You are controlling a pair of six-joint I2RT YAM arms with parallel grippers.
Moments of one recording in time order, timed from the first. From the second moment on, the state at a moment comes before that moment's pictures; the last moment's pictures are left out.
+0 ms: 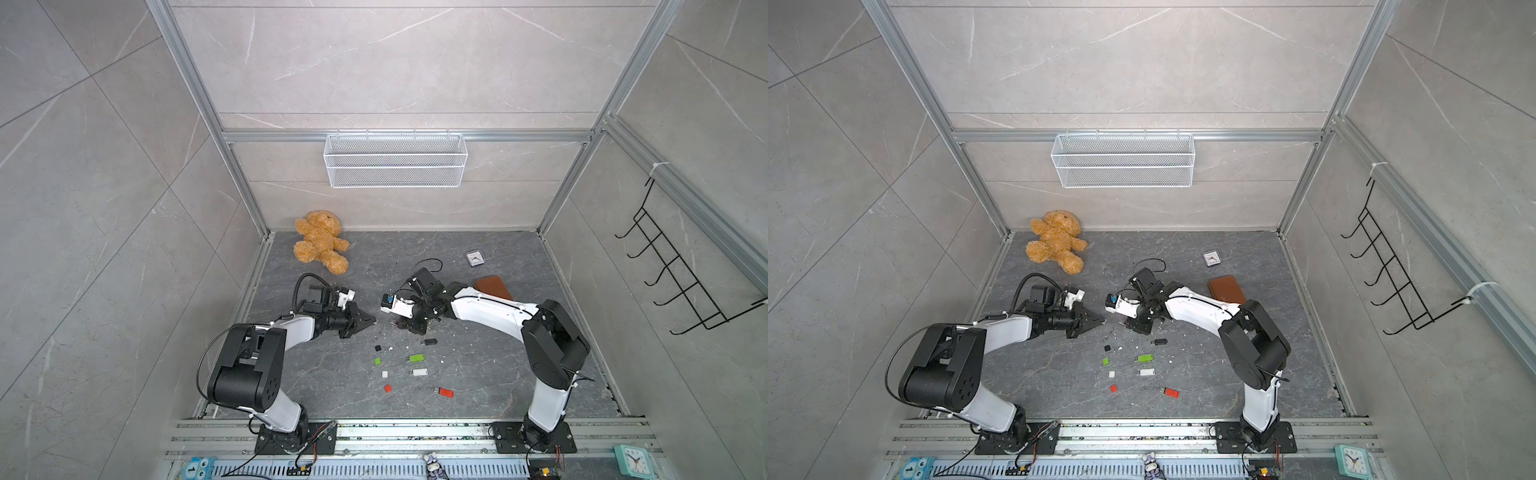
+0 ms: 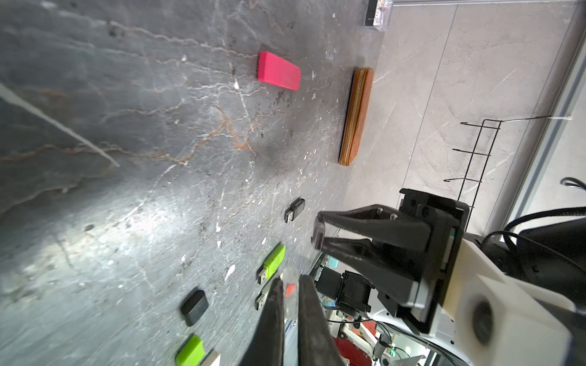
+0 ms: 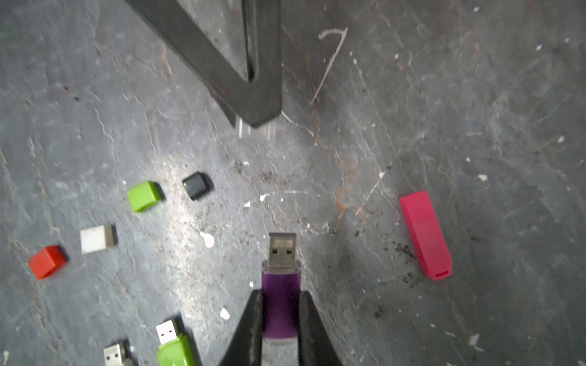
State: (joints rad) left arm -0.20 1.57 0.66 0.01 0.97 -0.78; right arm 0.74 1.86 1.29 -0.49 -0.34 -0.56
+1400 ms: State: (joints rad) left arm -0.24 1.53 0.66 0.04 0.95 -0.78; right arm 0.77 1.89 1.31 -0.43 -0.39 -0.46
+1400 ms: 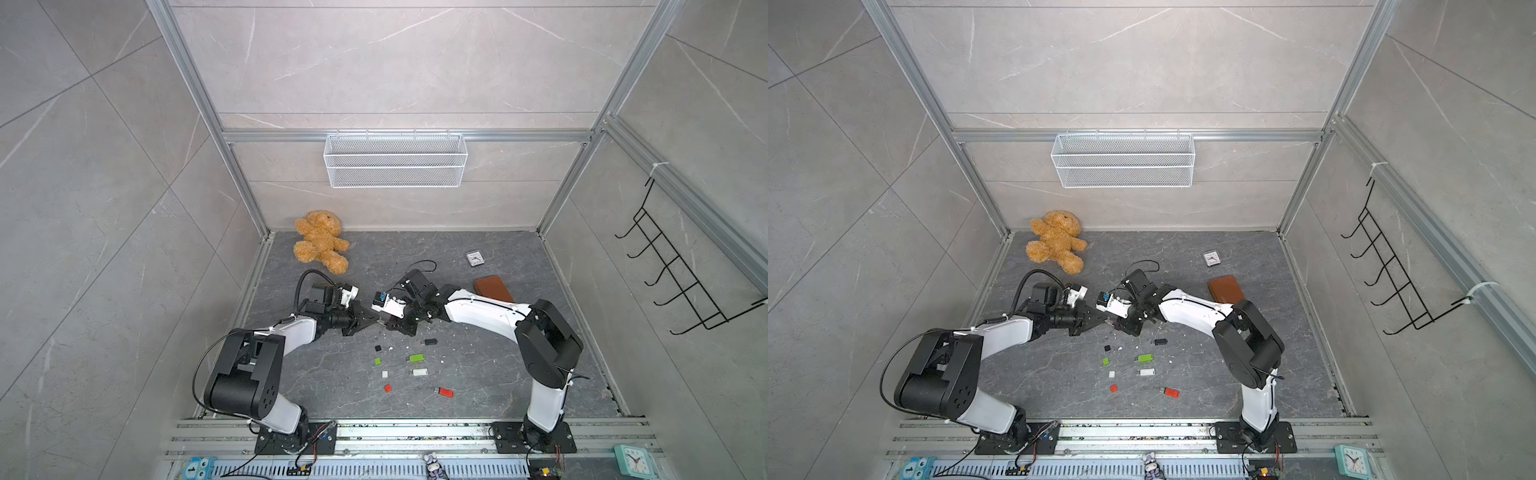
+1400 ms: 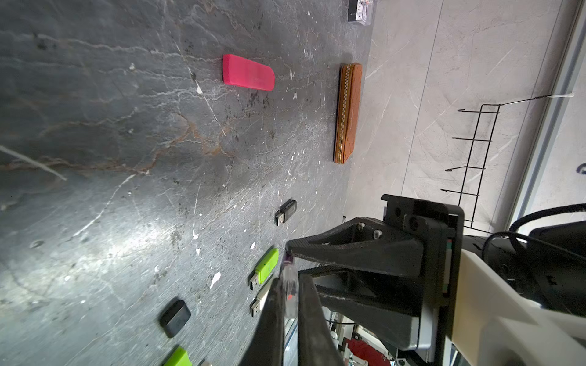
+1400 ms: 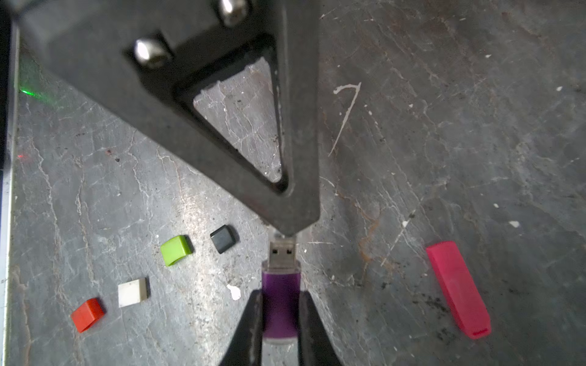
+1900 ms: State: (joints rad) left arm -0.25 1.53 0.66 0.03 0.92 -0.75; right arm 0.77 1.89 1.29 -0.40 -0.38 -0.44
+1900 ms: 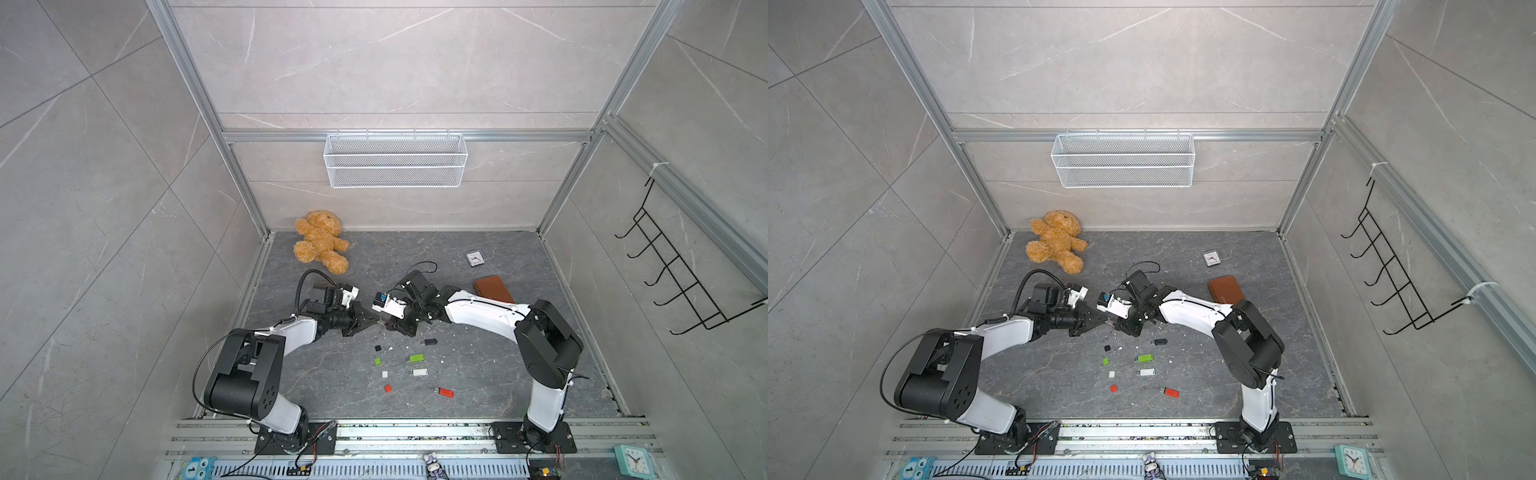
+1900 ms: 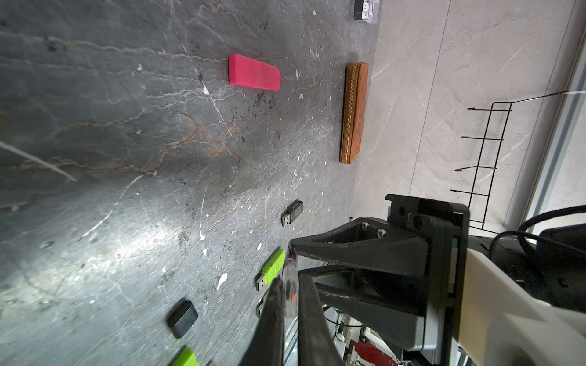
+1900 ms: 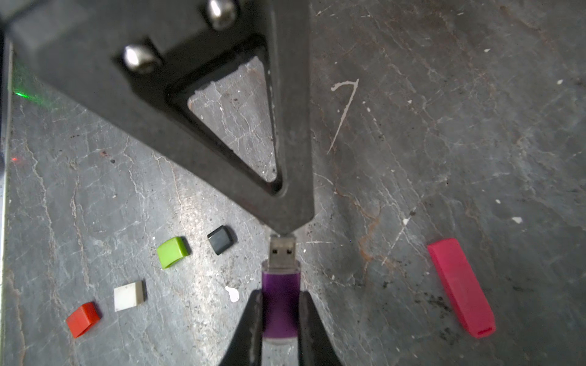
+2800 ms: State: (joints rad) left arm -0.25 1.53 0.69 0.01 0.88 -0.71; right arm 0.77 1.88 1.28 -0.32 -0.35 -0.31
